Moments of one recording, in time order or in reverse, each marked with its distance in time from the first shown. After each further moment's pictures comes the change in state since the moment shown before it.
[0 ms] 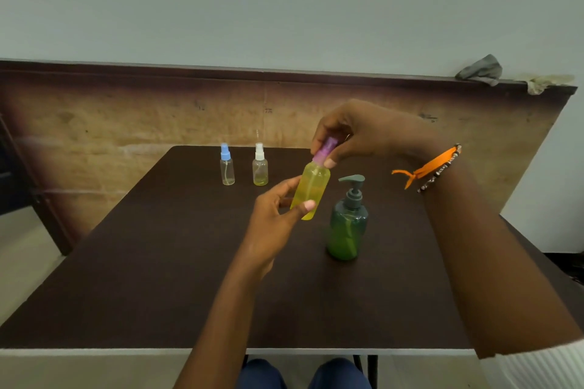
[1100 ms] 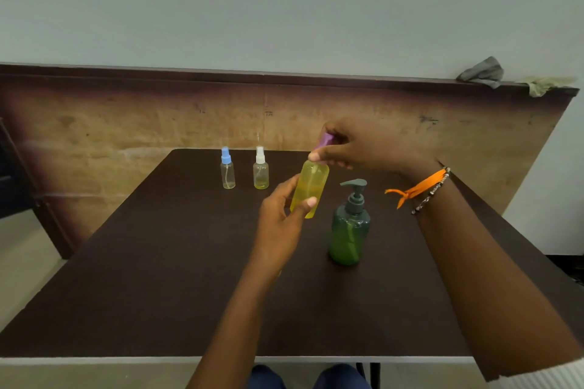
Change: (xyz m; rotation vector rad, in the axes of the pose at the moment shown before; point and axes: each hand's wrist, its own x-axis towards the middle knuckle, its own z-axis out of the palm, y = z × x) left_hand 0.002 0.006 0.010 0.072 0.101 0.096; right_hand 0.003 0.009 0.019 0.063 0.150 0.096
